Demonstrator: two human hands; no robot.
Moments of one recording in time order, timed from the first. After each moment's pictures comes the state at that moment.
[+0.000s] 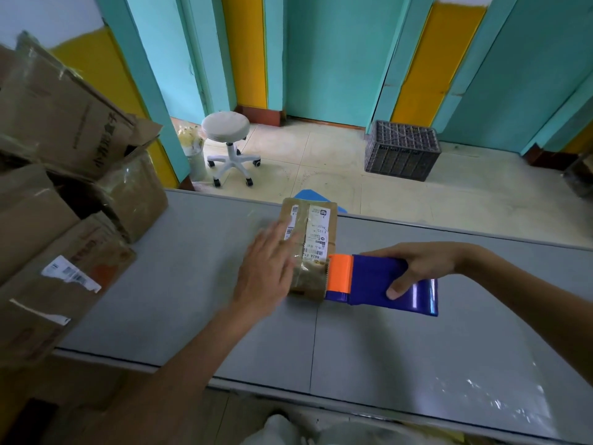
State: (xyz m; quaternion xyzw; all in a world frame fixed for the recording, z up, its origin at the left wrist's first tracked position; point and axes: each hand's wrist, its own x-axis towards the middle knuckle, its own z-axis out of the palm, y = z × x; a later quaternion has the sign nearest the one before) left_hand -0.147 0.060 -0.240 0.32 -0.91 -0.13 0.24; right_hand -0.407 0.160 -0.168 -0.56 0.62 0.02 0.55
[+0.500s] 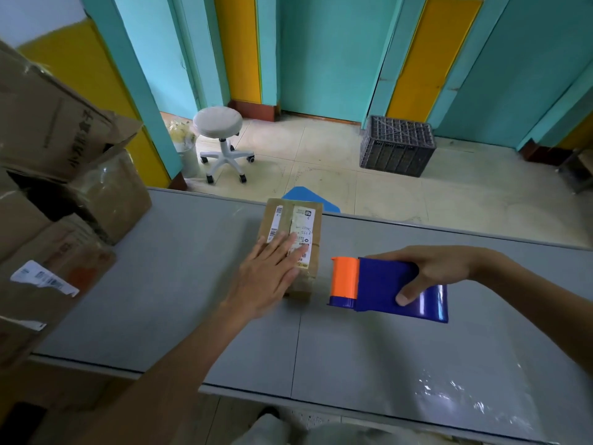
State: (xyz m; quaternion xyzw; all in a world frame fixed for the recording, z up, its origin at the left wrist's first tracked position) left_hand -0.171 0.050 -0.279 0.27 -0.96 -0.03 0.09; right_hand -0.440 0.185 -0.165 -0.57 0.61 -0.01 0.56
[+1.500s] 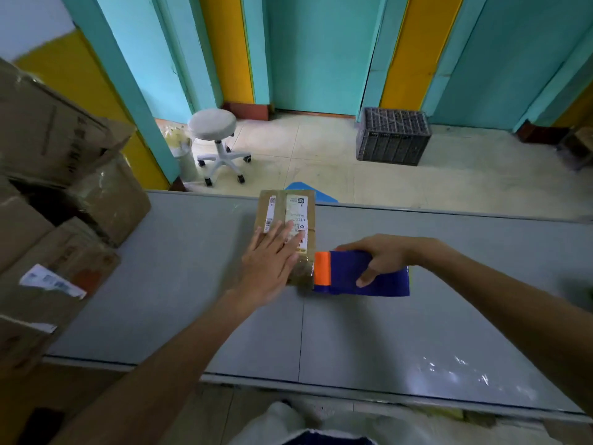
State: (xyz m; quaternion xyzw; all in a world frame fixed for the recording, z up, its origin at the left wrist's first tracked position) left_hand -0.179 0.057 -0.268 0.30 -0.95 -0.05 0.10; right_hand -0.393 0.153 -0.193 -0.58 0.69 0.10 0.42
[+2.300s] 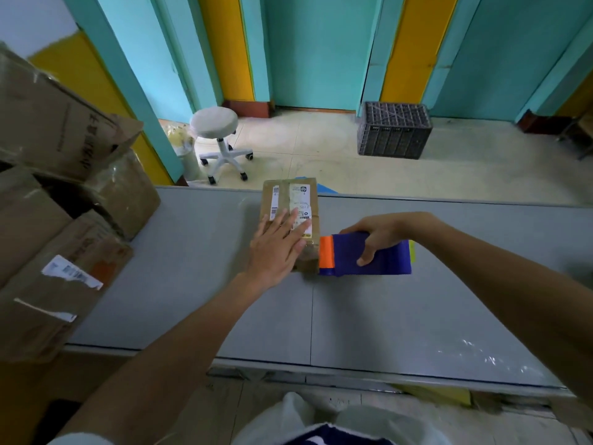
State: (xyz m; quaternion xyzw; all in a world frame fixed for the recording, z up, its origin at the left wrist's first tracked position) left_hand -0.177 0.053 -0.266 0.30 -0.95 -0.05 0.05; right_hand -0.388 0.137 -0.197 -0.54 0.71 0.12 0.43
